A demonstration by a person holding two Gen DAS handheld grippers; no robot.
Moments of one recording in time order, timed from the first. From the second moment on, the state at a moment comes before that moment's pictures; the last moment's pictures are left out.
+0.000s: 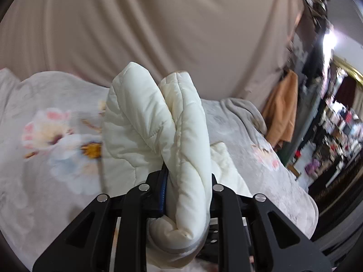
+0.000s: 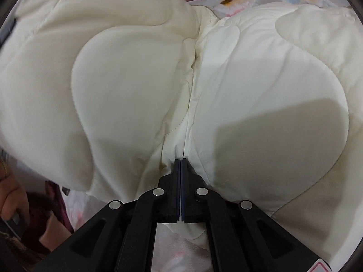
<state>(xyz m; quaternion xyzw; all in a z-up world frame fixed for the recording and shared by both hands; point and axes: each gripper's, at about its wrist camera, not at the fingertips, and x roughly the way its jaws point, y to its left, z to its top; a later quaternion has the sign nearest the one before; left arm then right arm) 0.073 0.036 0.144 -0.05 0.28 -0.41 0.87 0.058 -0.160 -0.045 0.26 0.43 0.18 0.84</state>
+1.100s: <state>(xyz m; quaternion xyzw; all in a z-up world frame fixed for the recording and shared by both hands) 0.036 -0.064 0.124 0.00 0.29 -0.46 0.84 -0.116 -0.319 0.040 0.33 0.26 0.00 0.91</state>
